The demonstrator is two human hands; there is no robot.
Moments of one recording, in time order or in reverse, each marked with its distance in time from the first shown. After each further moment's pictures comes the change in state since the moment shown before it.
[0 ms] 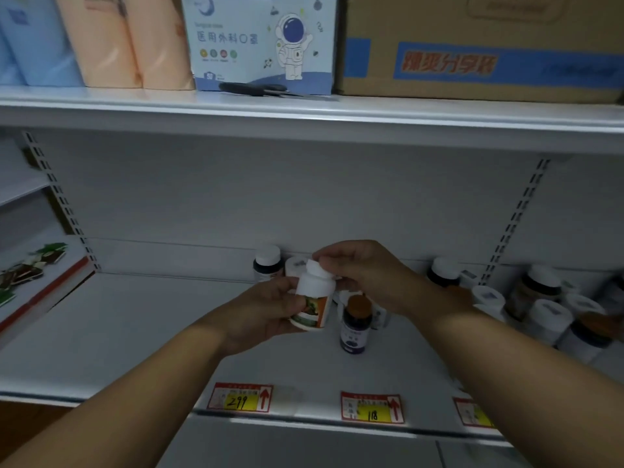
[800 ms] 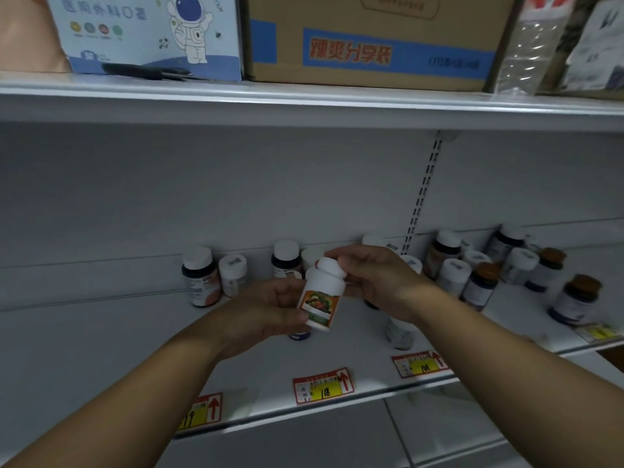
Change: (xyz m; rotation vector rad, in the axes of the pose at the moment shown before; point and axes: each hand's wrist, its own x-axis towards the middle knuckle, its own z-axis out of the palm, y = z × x) left_hand 0.036 -0.009 0.051 0.069 -0.186 -0.016; right_hand -0.077 0.018 -0.046 0.235 0.266 0.060
